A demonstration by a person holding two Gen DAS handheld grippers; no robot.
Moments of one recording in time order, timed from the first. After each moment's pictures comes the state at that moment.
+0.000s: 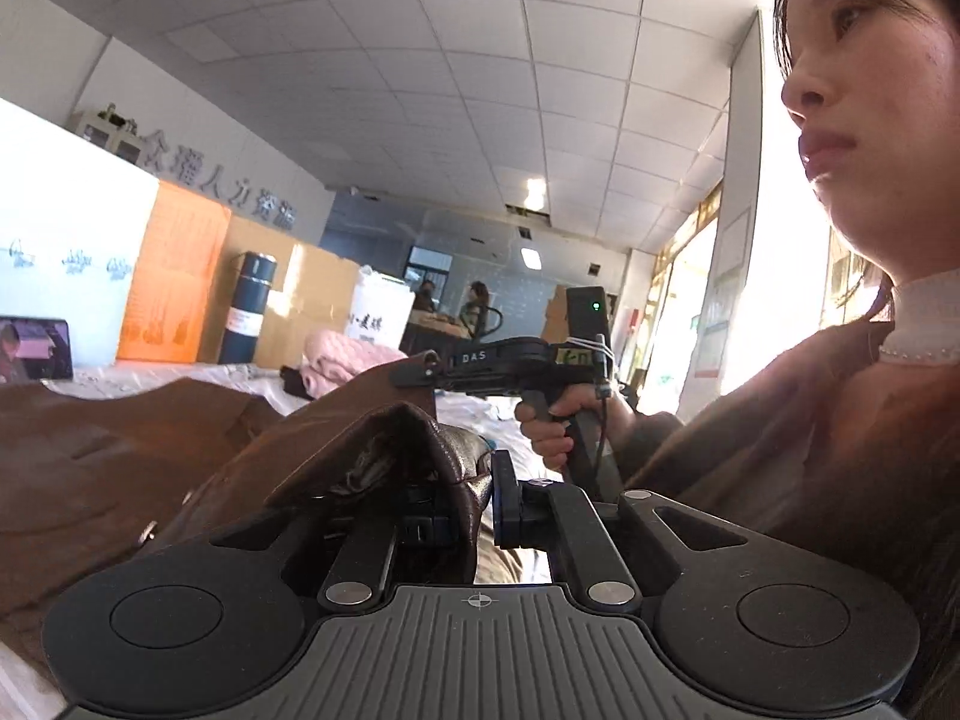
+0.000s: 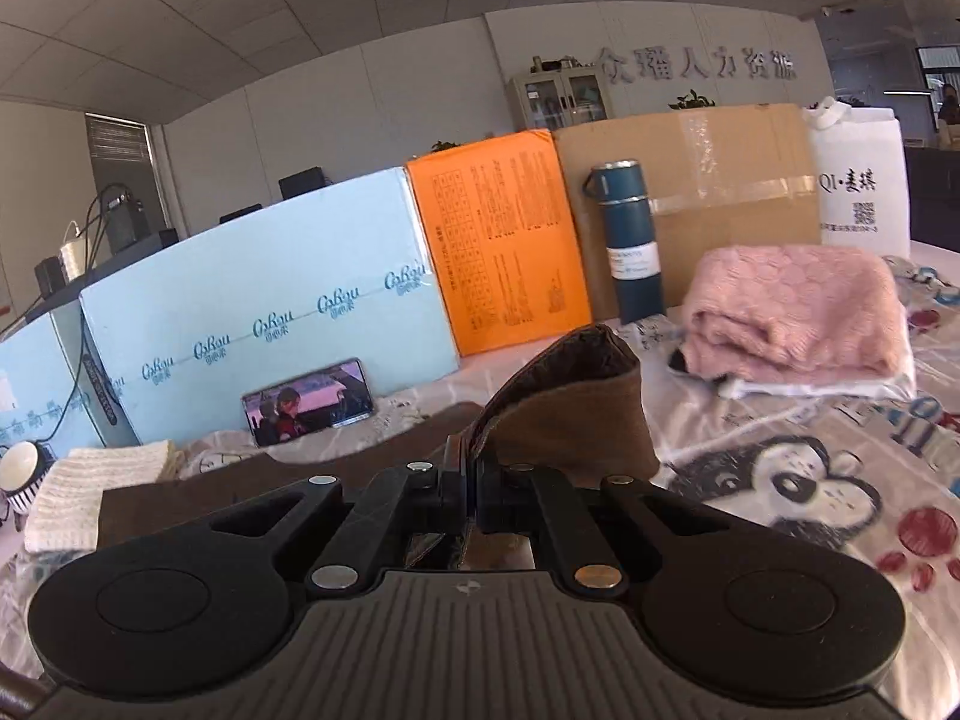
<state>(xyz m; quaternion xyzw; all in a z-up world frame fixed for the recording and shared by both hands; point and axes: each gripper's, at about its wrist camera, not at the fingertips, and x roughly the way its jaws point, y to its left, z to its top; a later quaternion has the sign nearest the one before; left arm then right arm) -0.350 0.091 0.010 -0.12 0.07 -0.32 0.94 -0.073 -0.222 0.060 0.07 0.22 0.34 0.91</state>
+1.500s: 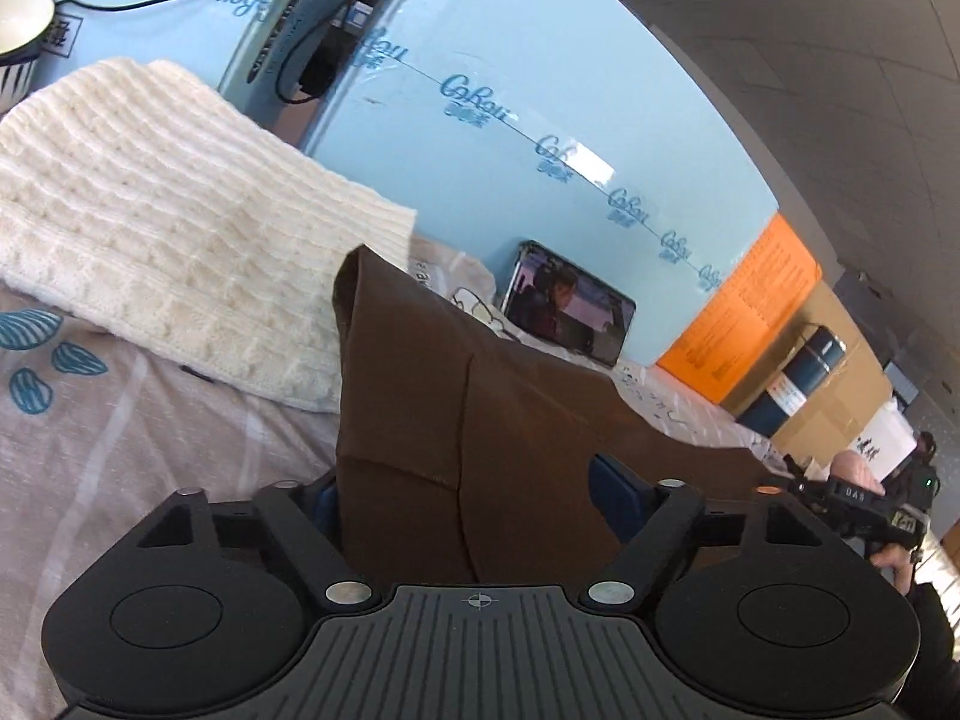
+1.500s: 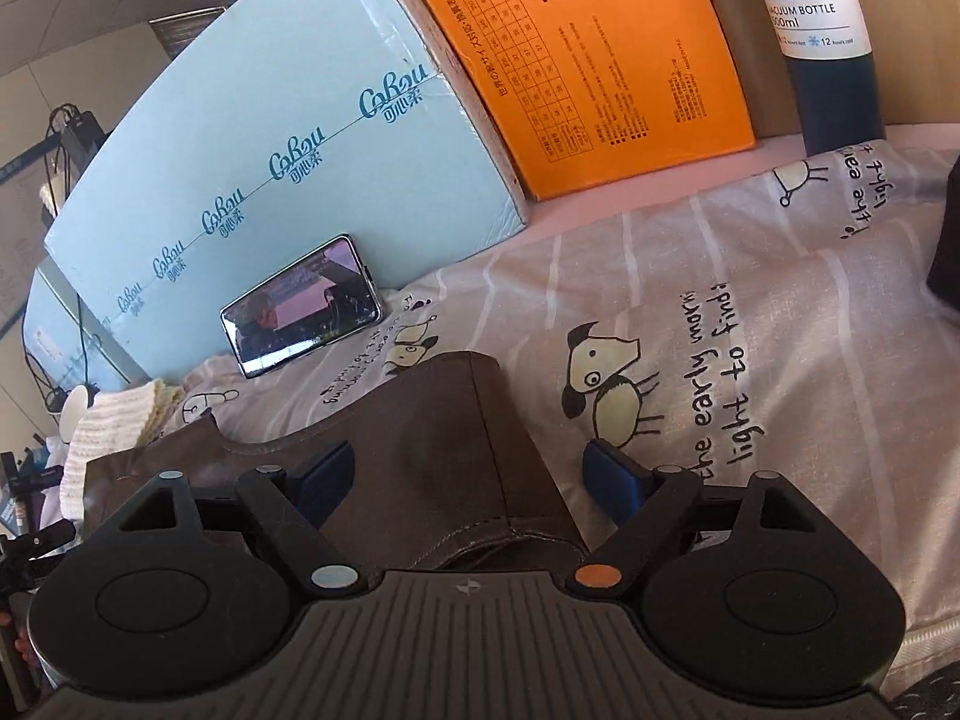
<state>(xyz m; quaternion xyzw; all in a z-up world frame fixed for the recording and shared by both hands) -0.230 0.236 -0.026 -0.31 0.18 0.18 0.91 0.175 -0.114 -0.026 0.06 0.38 0.50 0.77</state>
